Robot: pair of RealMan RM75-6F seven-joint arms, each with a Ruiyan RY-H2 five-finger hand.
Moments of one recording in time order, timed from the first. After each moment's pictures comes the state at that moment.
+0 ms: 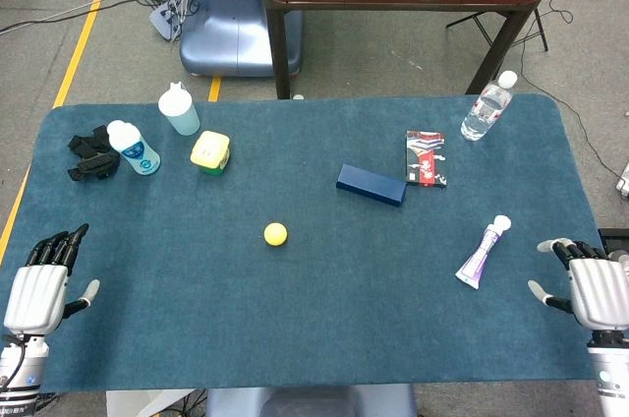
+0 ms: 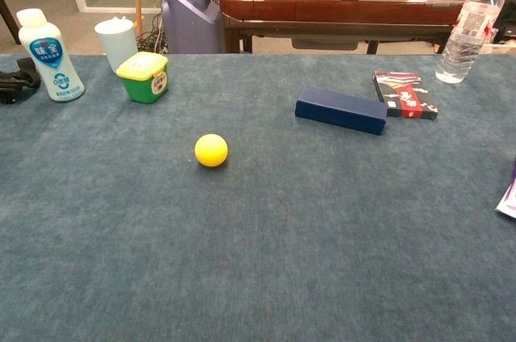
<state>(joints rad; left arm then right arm) -0.15 -1.20 -0.08 -1.63 1.48 1.49 0.19 0.07 -1.14 0.09 -1.60 -1.44 1.48 -0.10</state>
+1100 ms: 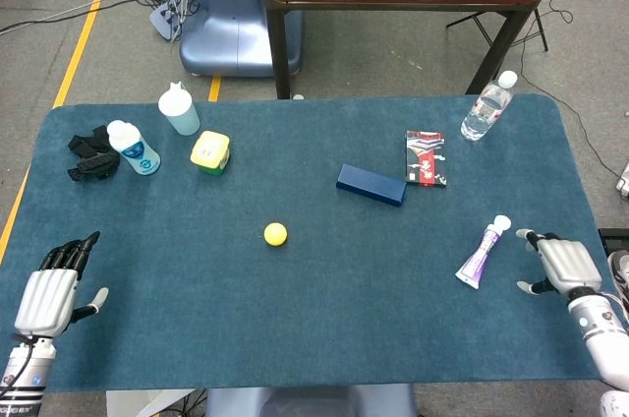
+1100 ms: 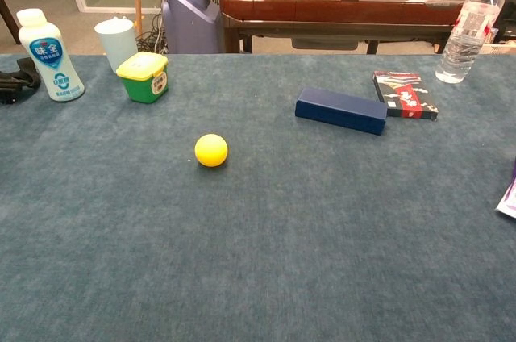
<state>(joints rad) -0.16 -1.21 -0.06 -1.63 1.45 1.43 0.14 0.34 -1.06 0.09 -1.55 -1.10 0.87 -0.18</state>
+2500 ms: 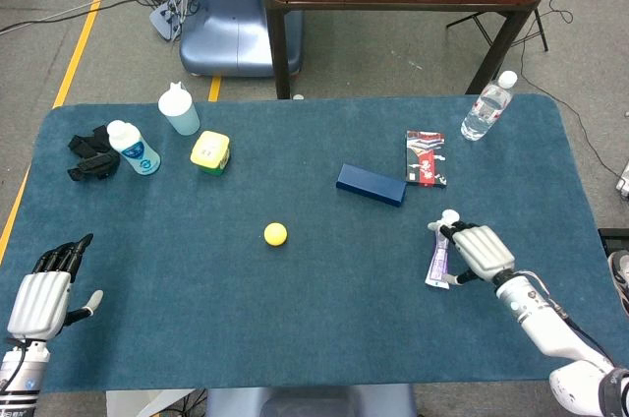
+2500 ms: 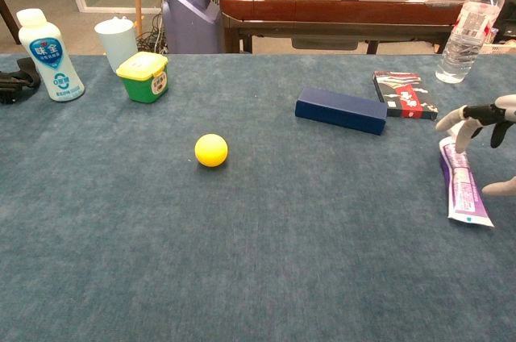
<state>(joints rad) -0.15 -1.19 -0.06 -1.65 1.45 1.43 0.13 0.49 -1.21 0.05 -1.47 -1.40 0.88 0.04</state>
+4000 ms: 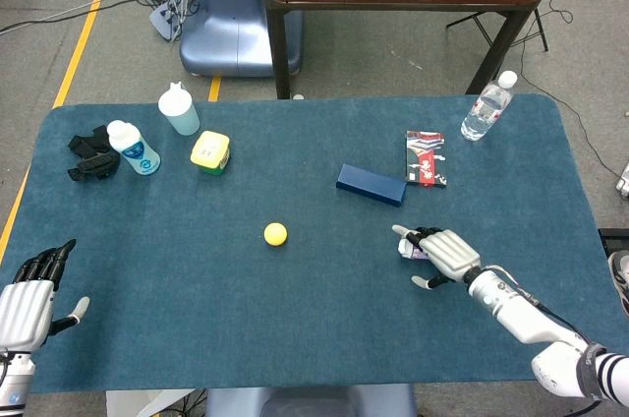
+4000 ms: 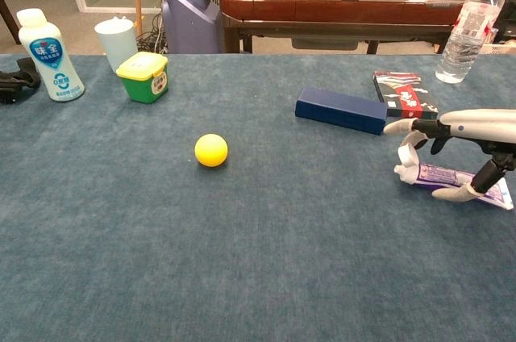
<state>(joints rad) -0.09 -1.14 -0.04 -1.71 1.46 1.49 0.15 0.61 -1.25 0.01 -1.46 -1.51 0.78 0.19</state>
